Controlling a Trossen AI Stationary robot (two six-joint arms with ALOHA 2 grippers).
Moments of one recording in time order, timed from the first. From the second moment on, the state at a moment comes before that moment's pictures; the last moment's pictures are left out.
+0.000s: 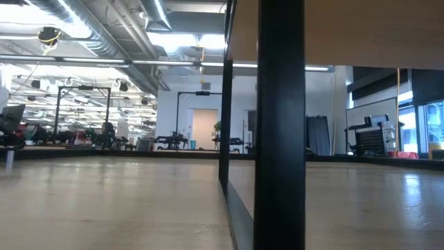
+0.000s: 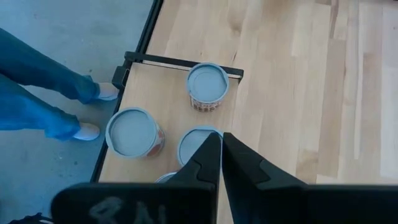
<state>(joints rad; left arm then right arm) -0.86 1.95 1.86 -1.57 0.21 -1.93 0.51 1.65 2.27 -1.56 0.16 0.23</state>
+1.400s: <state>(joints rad) -1.07 1.95 1.53 -1.36 0.27 -2.35 0.51 1.65 2.27 -1.50 0.10 0.15</state>
